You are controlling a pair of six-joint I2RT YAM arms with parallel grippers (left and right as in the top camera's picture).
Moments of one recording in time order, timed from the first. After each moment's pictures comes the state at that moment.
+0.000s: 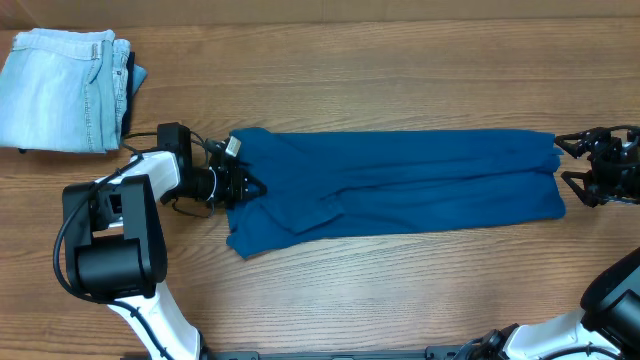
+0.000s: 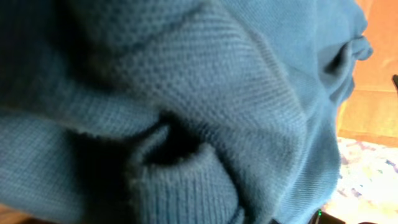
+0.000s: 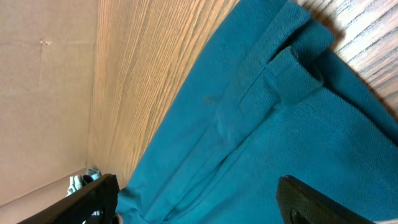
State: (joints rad) left arm 0.11 2.01 1.07 -0.59 0.85 0.03; right arm -0.73 1.79 1.32 -0.88 -0.77 0.25
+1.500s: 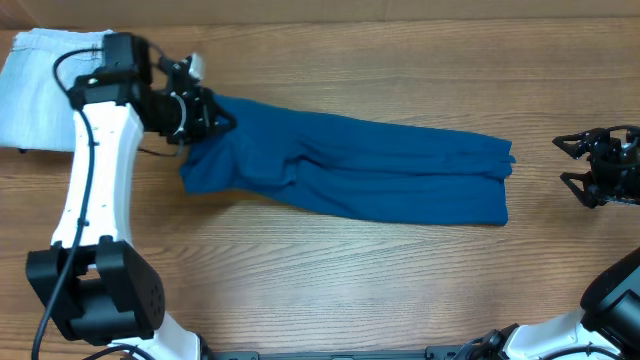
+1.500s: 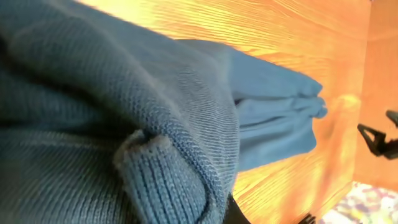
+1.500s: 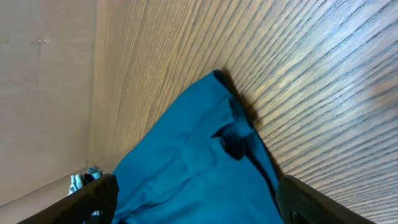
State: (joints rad) left arm 0.08 1.80 1.64 -1.09 0.65 -0.10; right arm -0.73 1.79 1.32 -0.89 -0.77 0.25
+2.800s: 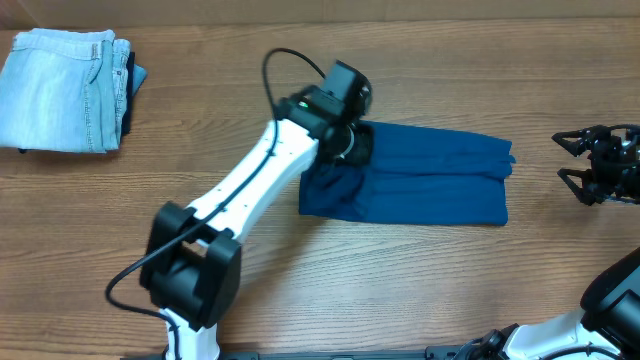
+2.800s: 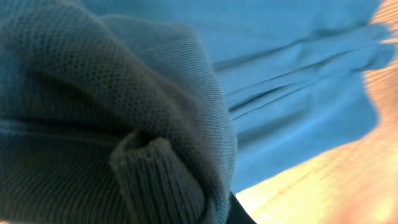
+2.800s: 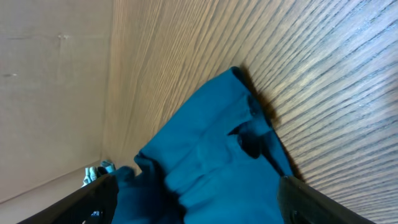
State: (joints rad) left arm -0.59 1.98 1.65 -0.82 0.23 -0.42; right arm -0.73 1.79 1.32 -0.89 -0.84 0.25
